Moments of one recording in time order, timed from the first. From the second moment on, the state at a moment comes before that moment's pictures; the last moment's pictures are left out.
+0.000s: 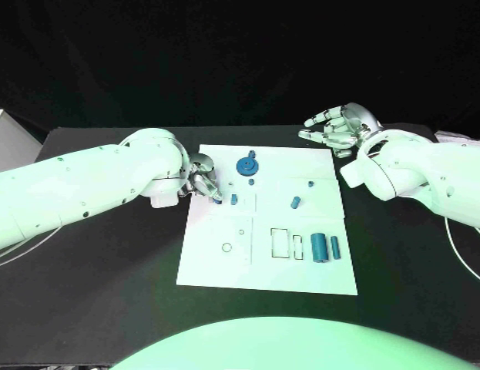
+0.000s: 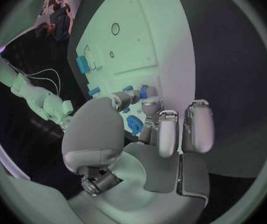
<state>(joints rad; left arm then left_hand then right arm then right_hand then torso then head) 1.28 -0.61 -0.08 1.37 -1.08 0.26 -0.53 1.08 -0.17 0.73 0.15 0.31 0.91 0.06 0.66 0.81 1.29 -0.02 1.16 0.90 1.47 -0.06 1.57 1.31 0.07 1.41 0.04 1.45 1.31 1.27 -0.85 -0.13 1.44 -0.62 -0.56 0.02 1.43 -0.12 0.06 0.29 0.19 0.83 0.17 0.26 0.26 1.28 0.09 1.30 1.28 1.47 0.01 1.50 1.31 0.05 1.47 0.11 1.33 1.31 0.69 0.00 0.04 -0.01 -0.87</state>
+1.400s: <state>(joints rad) 1.28 -0.60 -0.08 1.35 -1.06 0.23 -0.53 1.01 -0.19 0.76 0.05 0.30 0.94 0.04 0.67 0.77 1.30 -0.03 1.16 0.91 1.47 -0.08 1.57 1.31 0.07 1.41 0.04 1.45 1.31 1.27 -0.85 -0.13 1.44 -0.62 -0.56 0.02 1.43 -0.12 0.06 0.29 0.19 0.83 0.17 0.26 0.26 1.28 0.09 1.30 1.27 1.47 0.01 1.50 1.31 0.05 1.47 0.11 1.32 1.31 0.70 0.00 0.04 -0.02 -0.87</state>
